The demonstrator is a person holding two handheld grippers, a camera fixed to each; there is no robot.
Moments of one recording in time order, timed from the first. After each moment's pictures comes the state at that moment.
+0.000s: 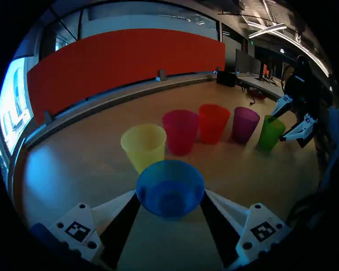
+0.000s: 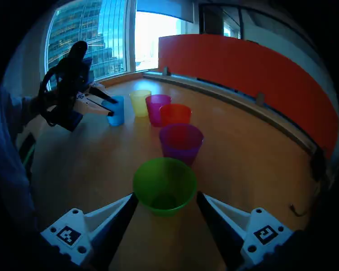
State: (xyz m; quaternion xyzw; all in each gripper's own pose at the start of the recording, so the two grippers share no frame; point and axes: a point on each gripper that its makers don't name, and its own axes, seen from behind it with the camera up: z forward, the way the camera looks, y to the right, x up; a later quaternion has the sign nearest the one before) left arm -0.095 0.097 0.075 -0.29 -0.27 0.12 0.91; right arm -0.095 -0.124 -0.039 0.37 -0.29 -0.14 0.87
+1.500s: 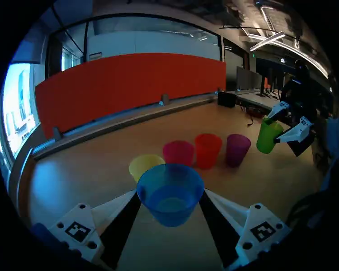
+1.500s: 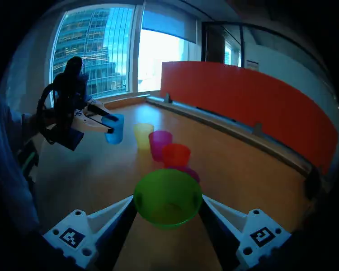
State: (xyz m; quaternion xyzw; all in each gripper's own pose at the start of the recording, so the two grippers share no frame) left arm -0.024 0.102 0.062 -0.28 -0.20 0.11 0.93; right arm -0.023 -0.148 -0.019 0.38 -0.20 -0.13 0.89
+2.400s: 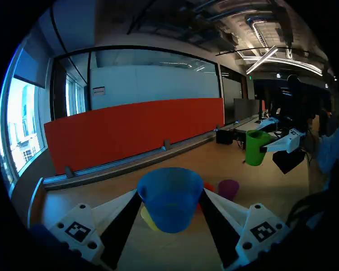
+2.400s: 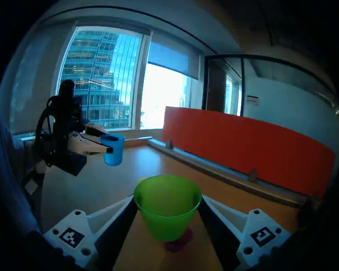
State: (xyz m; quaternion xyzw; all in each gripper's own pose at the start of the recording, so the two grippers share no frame) left arm 0.108 0.109 0.043 -0.28 -0.08 0.09 0.95; right arm 0.098 -0.190 -0.007 0.40 -0.07 -0.09 0.91
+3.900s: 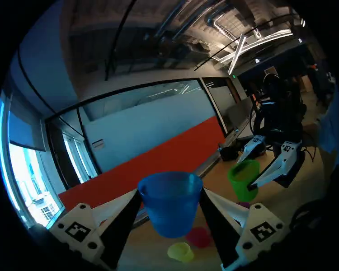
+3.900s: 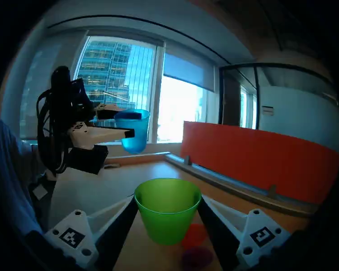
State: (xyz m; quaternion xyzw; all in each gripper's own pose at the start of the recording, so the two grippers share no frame) left arm 0.229 0.152 0.014 -0.27 0.08 0.23 0.93; right arm 0.119 -0.258 -0.013 0.46 -0.03 -0.07 0.88
